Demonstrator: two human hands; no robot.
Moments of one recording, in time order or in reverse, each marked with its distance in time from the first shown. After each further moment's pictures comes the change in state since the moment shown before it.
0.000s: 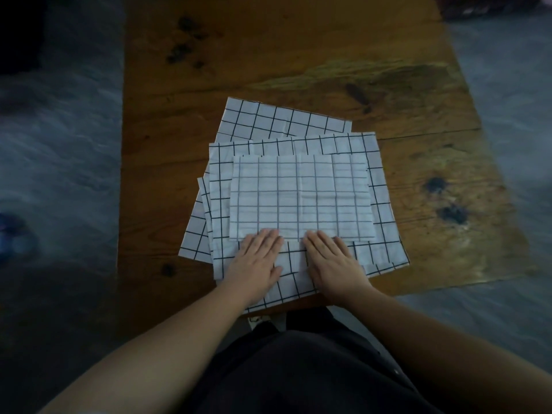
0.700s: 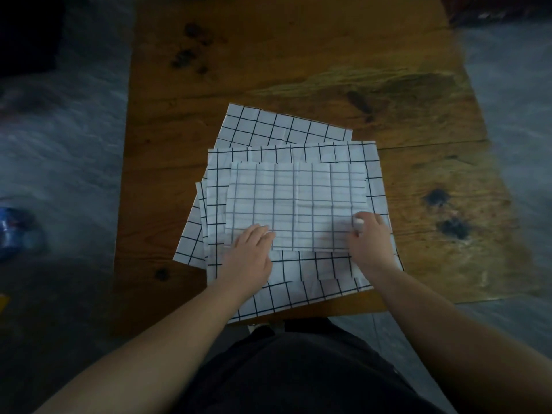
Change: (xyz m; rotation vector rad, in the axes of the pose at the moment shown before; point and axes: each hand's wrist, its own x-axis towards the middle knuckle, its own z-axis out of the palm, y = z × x) left_hand 0.013 0.007 -0.036 -0.300 0.238 -0.103; right_hand 0.022 0.064 -0.072 0.677 0.336 0.538
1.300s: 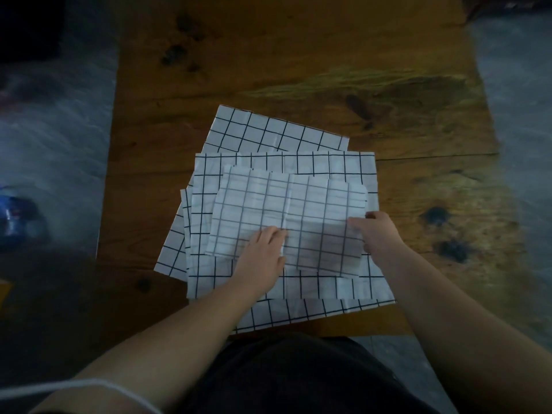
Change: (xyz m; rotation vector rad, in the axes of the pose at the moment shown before) left_hand 0.065 0.040 0.023 -0.081 -0.065 -0.079; right_hand 0.084 -0.004 -0.036 0.393 -0.224 0.455
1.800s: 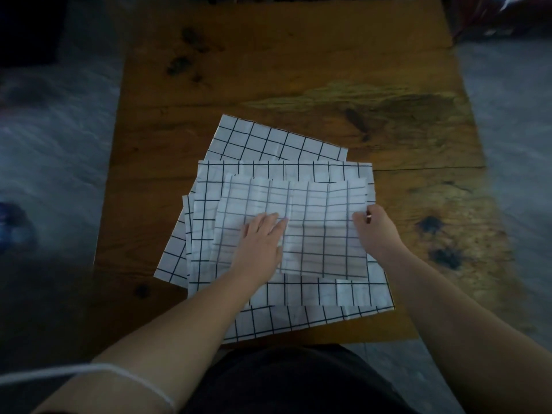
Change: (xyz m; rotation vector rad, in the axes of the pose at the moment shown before) left_hand 0.015 -0.006 -0.025 0.137 0.101 0.050; right_hand -0.025 -0.019 -0.001 -0.275 0.068 -0.304
